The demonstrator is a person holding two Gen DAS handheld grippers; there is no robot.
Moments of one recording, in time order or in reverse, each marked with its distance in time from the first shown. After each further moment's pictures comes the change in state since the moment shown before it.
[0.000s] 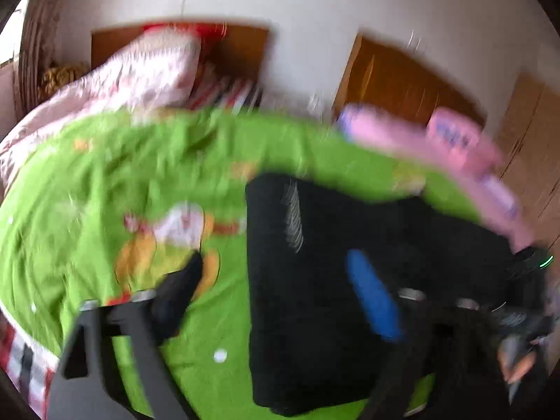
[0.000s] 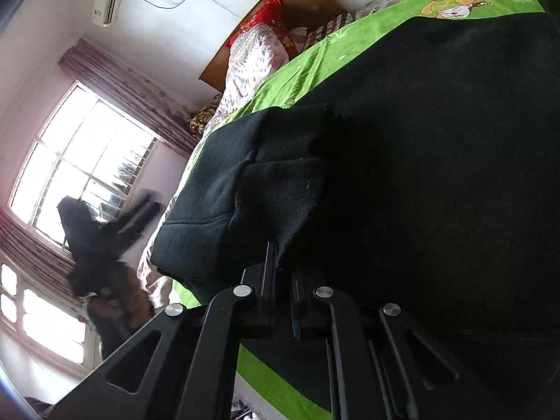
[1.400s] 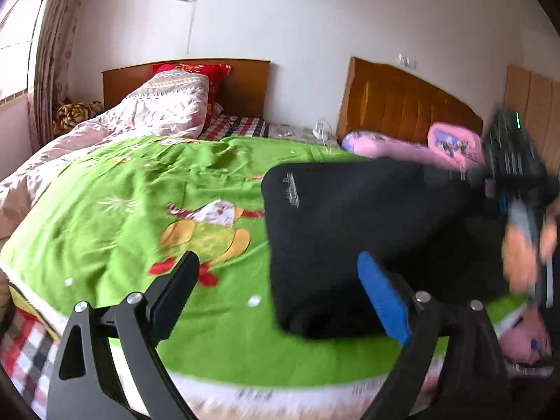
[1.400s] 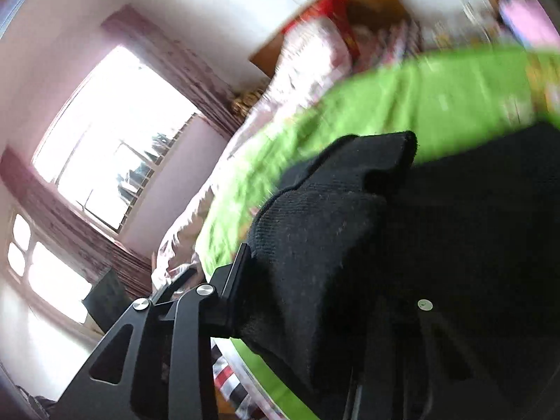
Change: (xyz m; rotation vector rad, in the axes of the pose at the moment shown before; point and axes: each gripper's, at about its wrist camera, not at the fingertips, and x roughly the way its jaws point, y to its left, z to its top) left arm -0.074 0.006 -0.068 0.080 -0.204 0.073; right arm 0.007 0.121 0.071 -0.247 0.022 0.114
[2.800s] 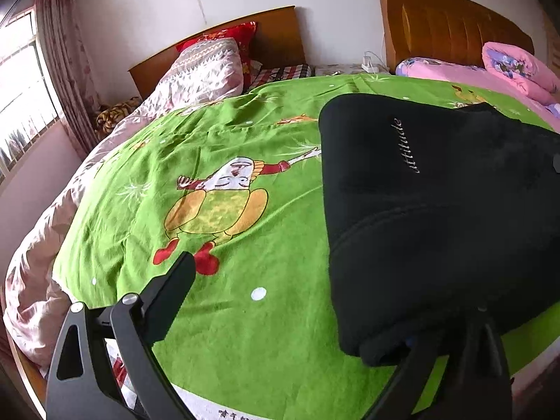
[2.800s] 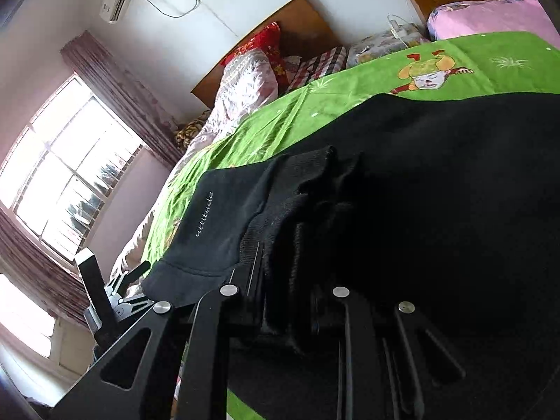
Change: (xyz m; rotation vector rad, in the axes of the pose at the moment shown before) left arm 0.090 -0.039 -0.004 0.143 0.216 0.317; right arm -0.068 -0.116 -0.063 0.155 -0.088 -0.259
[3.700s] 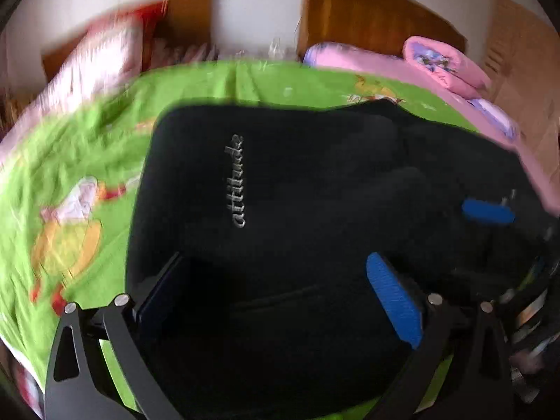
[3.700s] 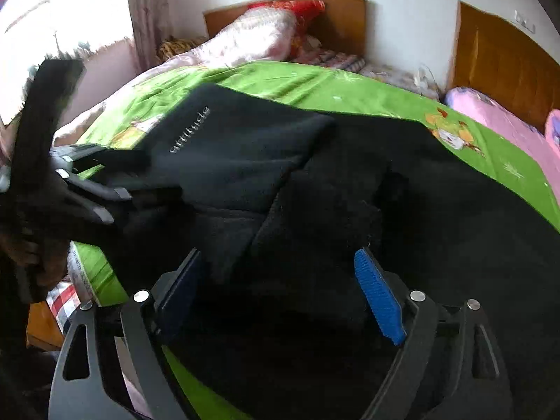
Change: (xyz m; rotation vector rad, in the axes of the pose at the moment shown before) left arm 0.012 -0.072 0.034 0.073 0.032 -0.405; right arm 0.031 0.072 -0.045 -0.500 0.067 -0.293
